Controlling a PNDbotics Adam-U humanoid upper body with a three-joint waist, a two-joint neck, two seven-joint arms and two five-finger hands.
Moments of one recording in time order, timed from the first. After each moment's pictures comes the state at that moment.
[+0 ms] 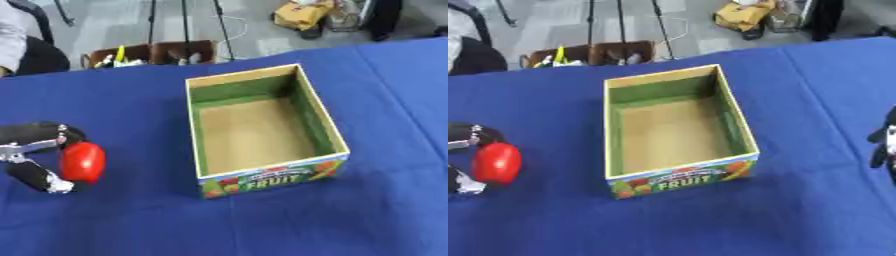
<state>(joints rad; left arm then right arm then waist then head) -0.72 0.77 -0.17 -1.16 -0.65 -0.57 -0.54 -0.23 -0.21 -0.18 -1.98 0.21 -0.07 -0.18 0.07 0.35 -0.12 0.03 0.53</state>
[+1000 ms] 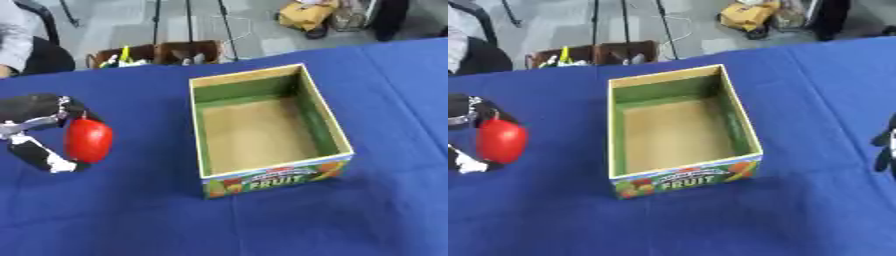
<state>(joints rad) -0.80 0.75 -0.14 -1.18 -0.67 -0.68 -0.42 -0.22 -0.21 -0.18 -1.98 0.21 -0.07 -0.17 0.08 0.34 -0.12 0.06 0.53</state>
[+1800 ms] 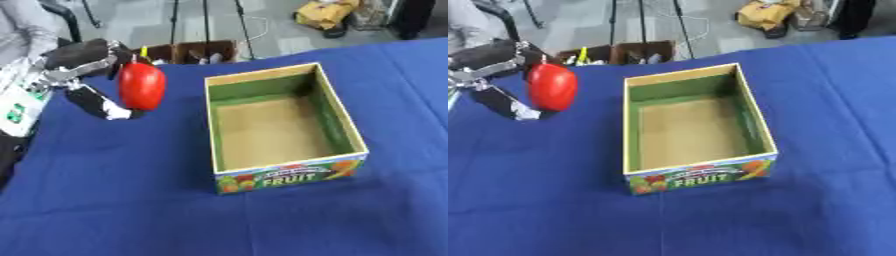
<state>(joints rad) -1.01 0.62 -0.12 -1.11 -0.57 -0.66 -0.45 -0.21 -0.22 -0.18 -1.98 0.21 -0.07 -0.16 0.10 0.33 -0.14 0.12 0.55</state>
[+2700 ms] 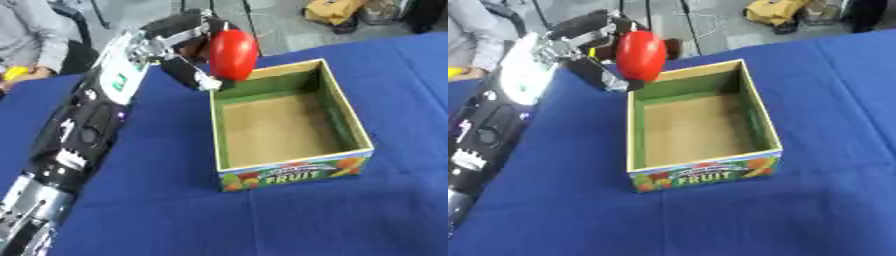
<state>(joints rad) -1.17 0.40 -0.09 -1.03 -0.68 -0.63 -0.48 -0.24 -0.22 -0.17 -1.98 0.20 -0.07 -0.15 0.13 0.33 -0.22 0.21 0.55</state>
